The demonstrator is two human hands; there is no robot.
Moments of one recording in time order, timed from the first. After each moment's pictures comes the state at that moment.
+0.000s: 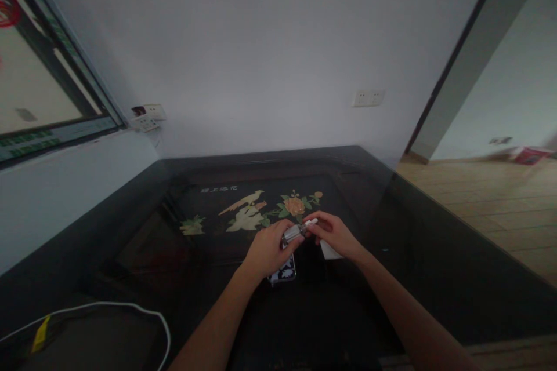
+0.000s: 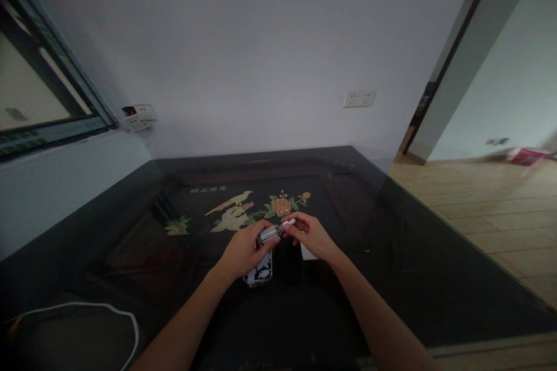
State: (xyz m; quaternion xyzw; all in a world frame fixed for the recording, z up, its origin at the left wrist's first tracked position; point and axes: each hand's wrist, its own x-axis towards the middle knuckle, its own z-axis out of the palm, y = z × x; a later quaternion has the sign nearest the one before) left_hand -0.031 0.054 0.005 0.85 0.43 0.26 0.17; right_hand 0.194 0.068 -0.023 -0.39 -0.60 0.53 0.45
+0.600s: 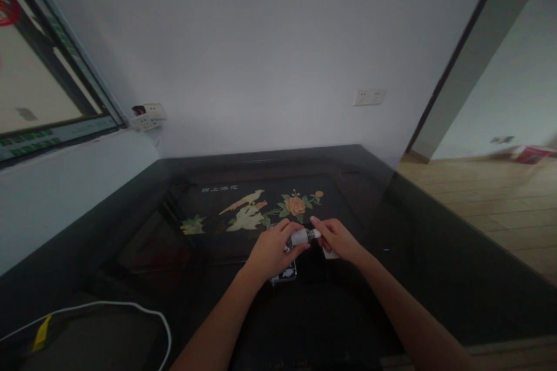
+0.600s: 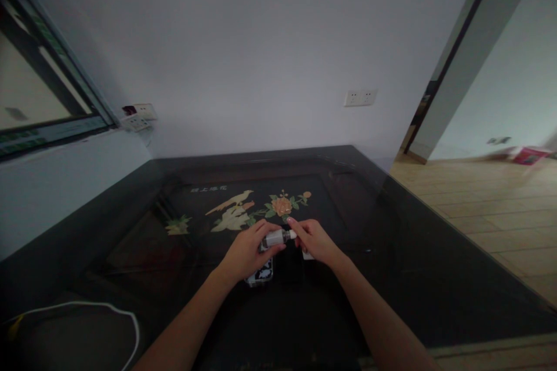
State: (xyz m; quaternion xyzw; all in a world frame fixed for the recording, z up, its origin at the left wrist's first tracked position) left_hand -0.029 0.050 0.003 0.87 0.39 0.26 0.15; right_hand 0.196 0.062 -0.023 -0.51 -0.66 0.42 0.36
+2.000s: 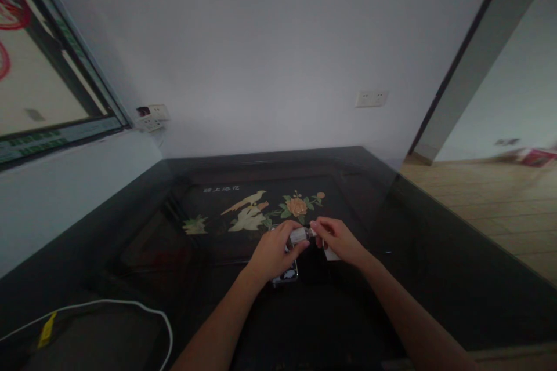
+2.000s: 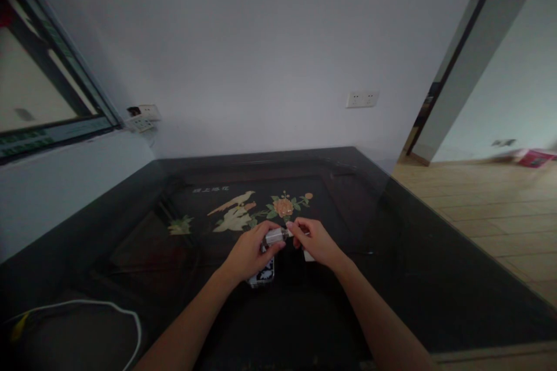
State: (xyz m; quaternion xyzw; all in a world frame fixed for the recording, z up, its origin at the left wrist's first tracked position) left_hand -0.027 0.050 -0.001 0.85 0.41 0.28 0.19; right_hand 0.194 0.058 -0.015 -0.47 -0.68 0.41 0.38
